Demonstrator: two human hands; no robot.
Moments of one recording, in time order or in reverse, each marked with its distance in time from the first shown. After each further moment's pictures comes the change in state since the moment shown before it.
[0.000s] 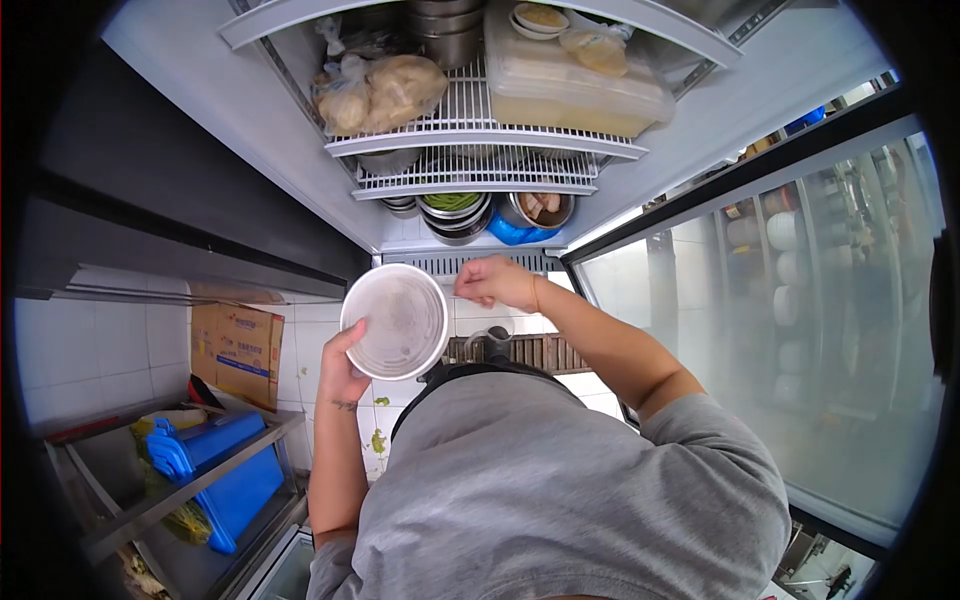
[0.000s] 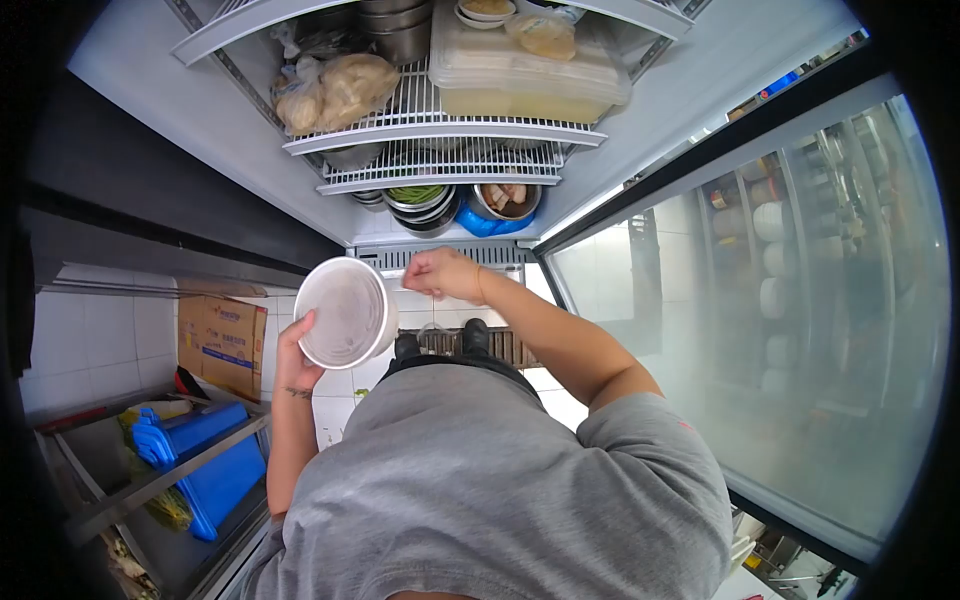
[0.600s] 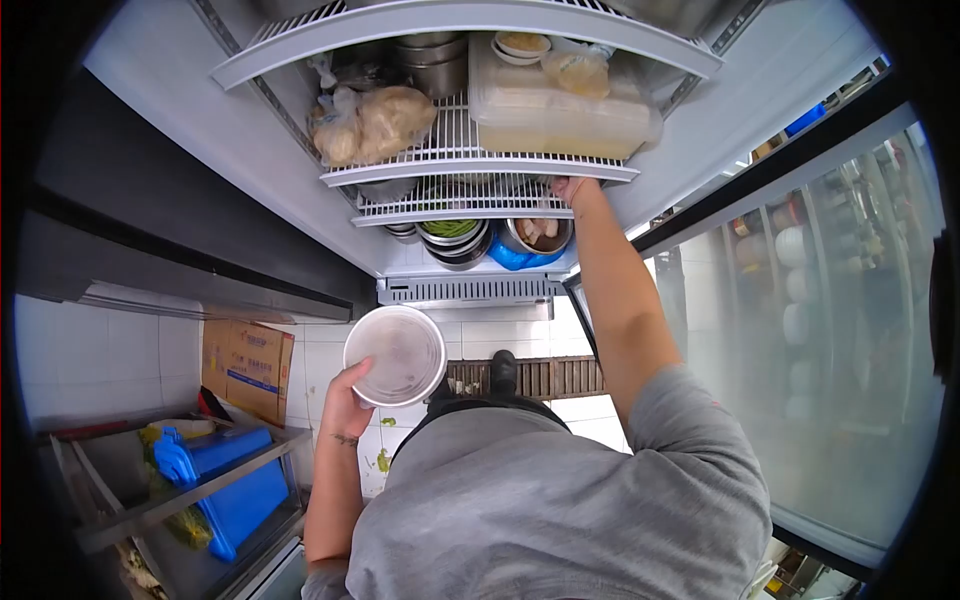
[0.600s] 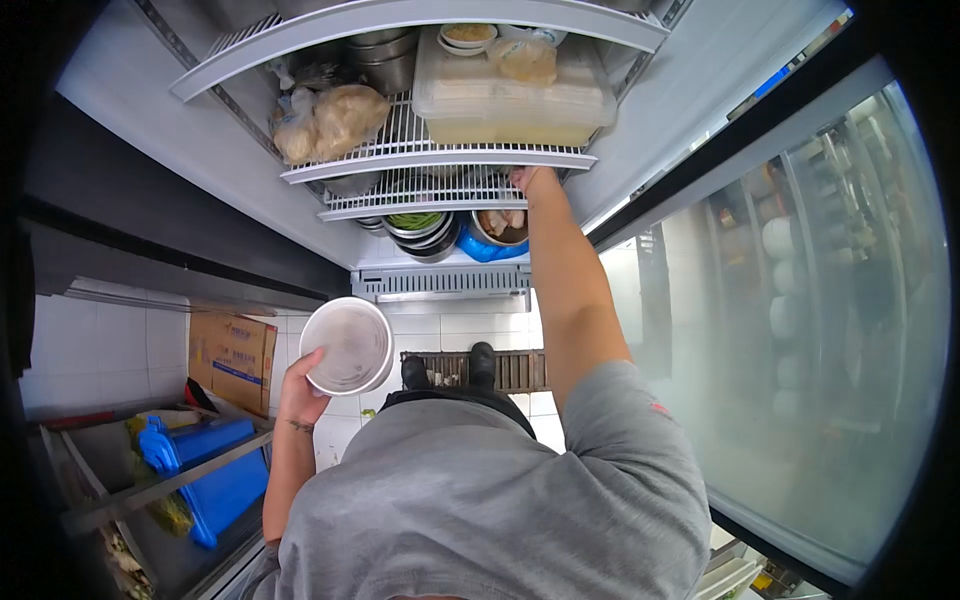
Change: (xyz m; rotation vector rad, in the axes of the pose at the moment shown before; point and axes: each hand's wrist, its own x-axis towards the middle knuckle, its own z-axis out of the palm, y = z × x) left_hand -0.019 -0.018 0.016 0.099 0.134 0.000; right_hand 0.071 0.034 -0.269 1.195 0.803 -0.071
